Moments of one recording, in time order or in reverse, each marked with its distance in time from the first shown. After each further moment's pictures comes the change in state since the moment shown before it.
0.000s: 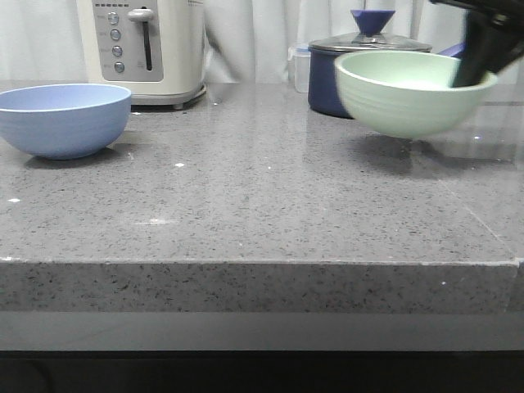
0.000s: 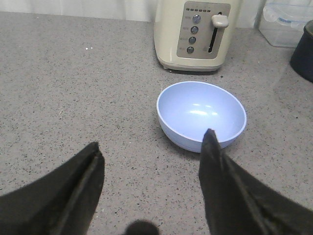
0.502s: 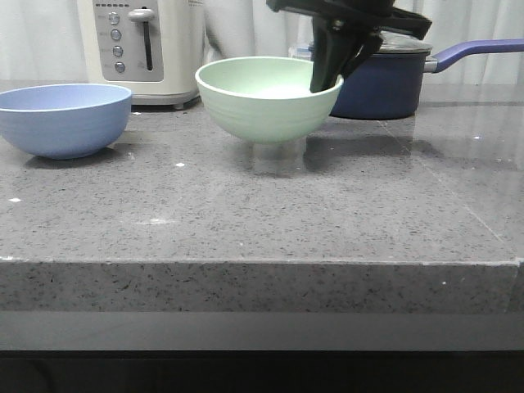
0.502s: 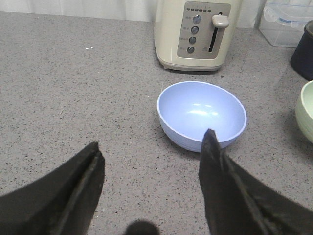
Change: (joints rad) left arm 0.000 0.000 0.000 0.000 0.000 0.000; right arm 0.257 0.240 -0.309 -0.081 0.088 0.131
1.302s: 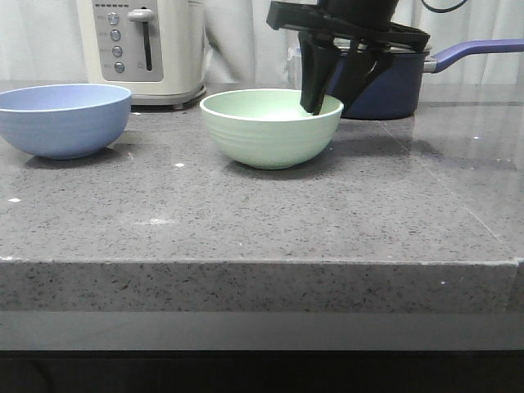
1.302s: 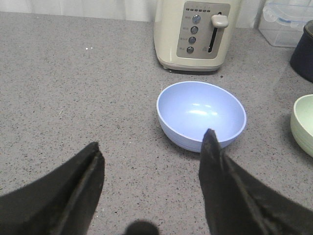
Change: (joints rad) left arm 0.000 0.000 0.000 0.000 0.000 0.000; right arm 0.000 0.020 -0.009 -0.007 0.026 0.004
